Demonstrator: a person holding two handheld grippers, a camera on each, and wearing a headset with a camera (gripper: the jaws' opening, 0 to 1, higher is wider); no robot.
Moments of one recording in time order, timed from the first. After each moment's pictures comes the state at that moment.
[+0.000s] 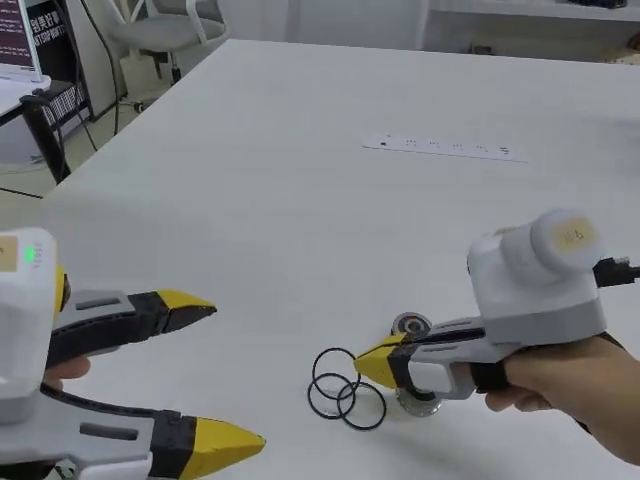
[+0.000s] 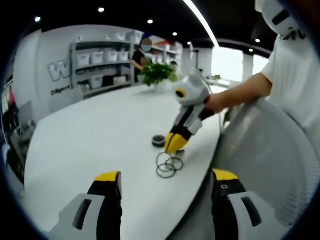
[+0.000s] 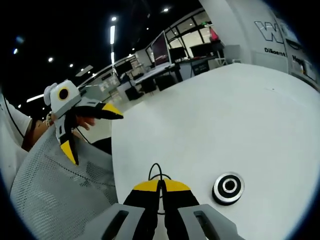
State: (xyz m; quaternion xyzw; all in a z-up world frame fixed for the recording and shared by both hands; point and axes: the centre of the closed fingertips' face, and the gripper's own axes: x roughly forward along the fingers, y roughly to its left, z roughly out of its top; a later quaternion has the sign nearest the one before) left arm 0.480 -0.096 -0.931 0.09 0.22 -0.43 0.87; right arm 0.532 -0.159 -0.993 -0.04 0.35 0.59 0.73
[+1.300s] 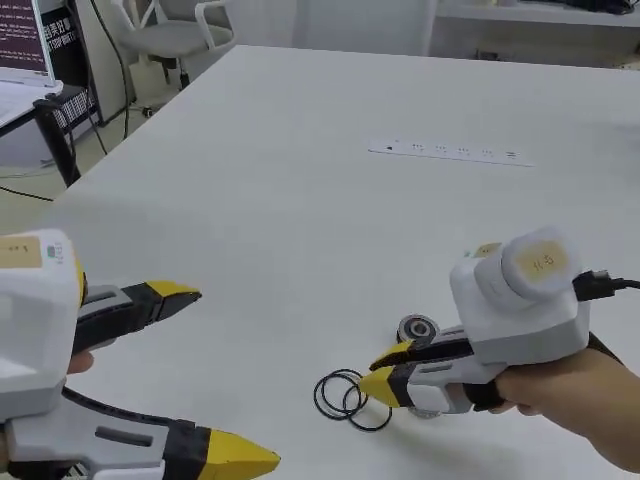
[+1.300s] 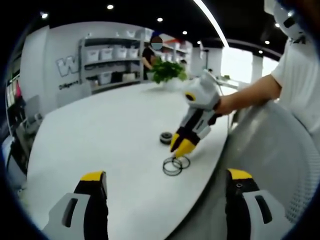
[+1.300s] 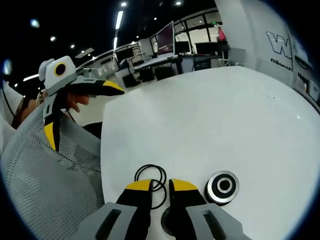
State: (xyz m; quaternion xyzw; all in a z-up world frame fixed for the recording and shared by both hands) left arm 0.486 -0.087 -0.936 0.08 0.23 -0.39 0.89; right arm 0.538 -0.165 -1.011 -0.12 0.34 0.58 0.73
